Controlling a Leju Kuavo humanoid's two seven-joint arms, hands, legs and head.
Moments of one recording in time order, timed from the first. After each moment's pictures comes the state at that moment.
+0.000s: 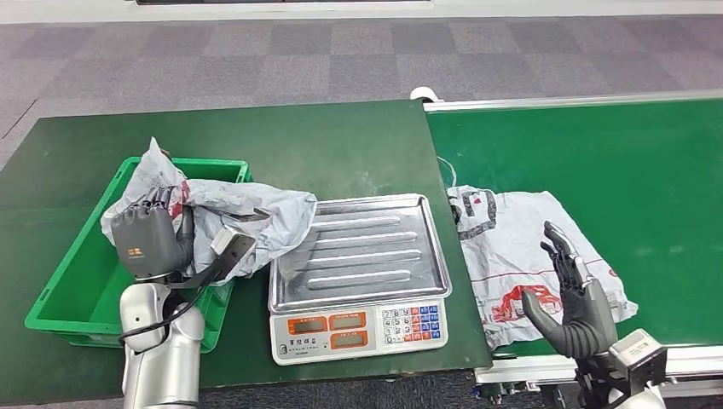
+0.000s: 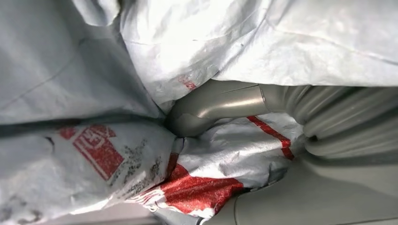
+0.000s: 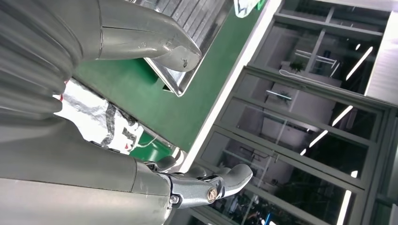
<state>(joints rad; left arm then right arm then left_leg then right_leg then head) -0.29 -0.33 0.31 -1.32 -1.48 0.70 -0.35 0.04 0.14 -0.46 -1.61 0.44 0.67 -0.70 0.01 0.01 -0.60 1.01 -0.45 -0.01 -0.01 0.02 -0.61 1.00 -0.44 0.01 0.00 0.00</state>
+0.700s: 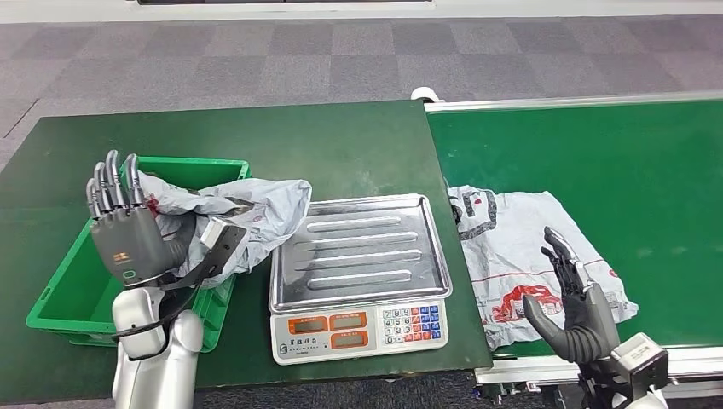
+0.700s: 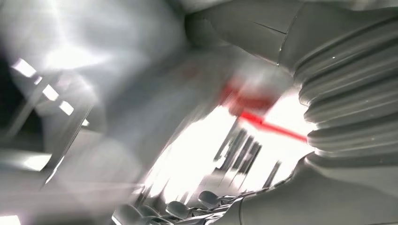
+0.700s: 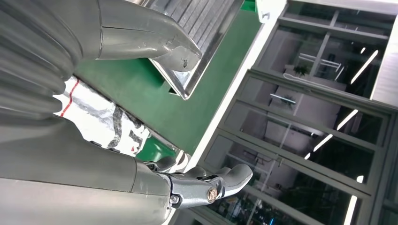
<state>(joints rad) -0.22 -0.27 0.16 -1.48 -1.53 0.70 -0.10 0.06 0.12 -0.45 -1.60 0.43 0.67 -0.70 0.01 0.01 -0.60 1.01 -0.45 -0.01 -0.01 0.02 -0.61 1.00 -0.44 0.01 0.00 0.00</state>
